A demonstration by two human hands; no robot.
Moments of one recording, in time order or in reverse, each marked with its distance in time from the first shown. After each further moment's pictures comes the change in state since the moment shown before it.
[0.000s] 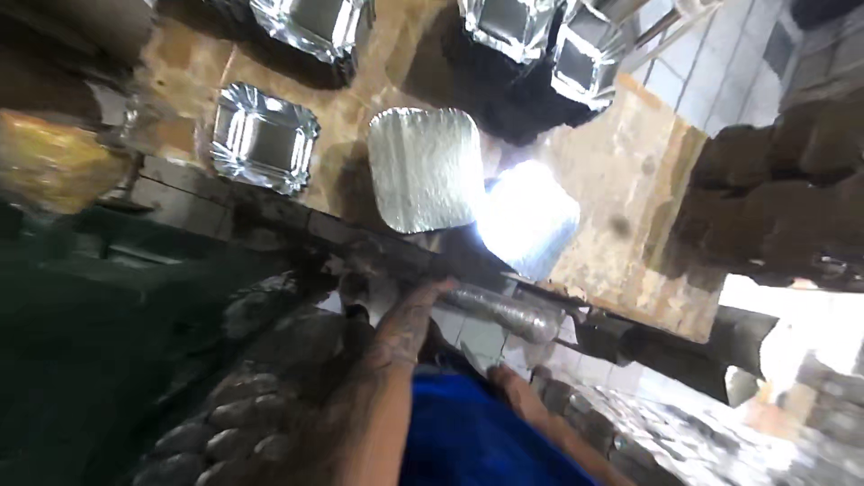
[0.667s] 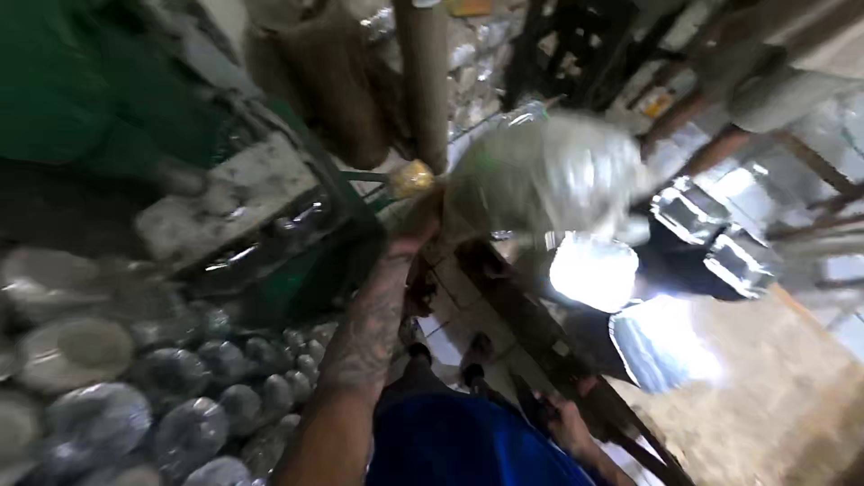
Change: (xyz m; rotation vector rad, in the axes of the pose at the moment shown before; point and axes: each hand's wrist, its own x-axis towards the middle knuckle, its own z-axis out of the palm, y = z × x) left_hand -0.370 -0.062 -0.191 -0.922 1.140 0.580; right_hand 0.066 -0.078 -0.059 -0.070 0.074 -0.422
